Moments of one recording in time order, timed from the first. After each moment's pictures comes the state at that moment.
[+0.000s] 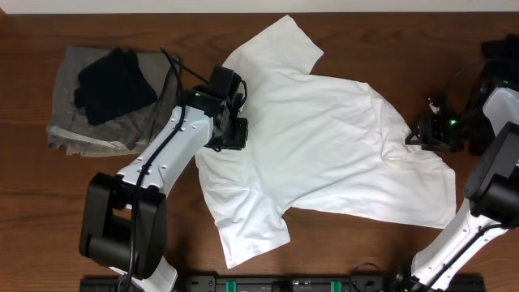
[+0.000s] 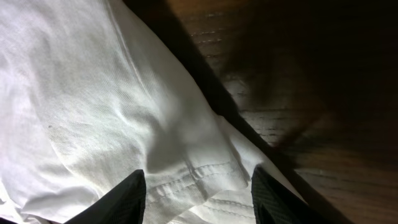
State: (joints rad) left arm -0.35 1.77 1.27 -0.86 0.12 -0.23; right arm -0.43 2.14 1.51 -1.11 -0.40 -0.30
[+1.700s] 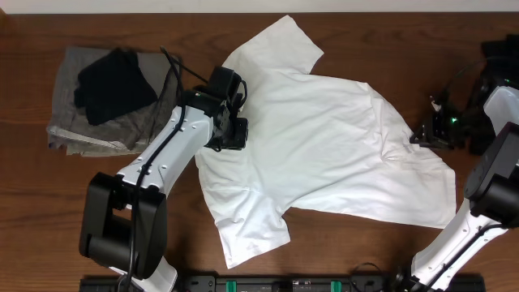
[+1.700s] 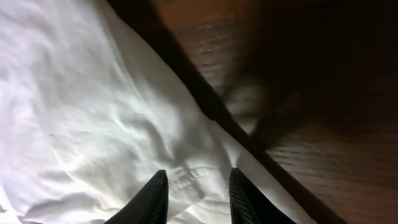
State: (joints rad) left arm -0.35 1.77 1.27 -0.86 0.12 -0.23; right arm -0.43 2.14 1.53 -1.11 -0.37 -0.27
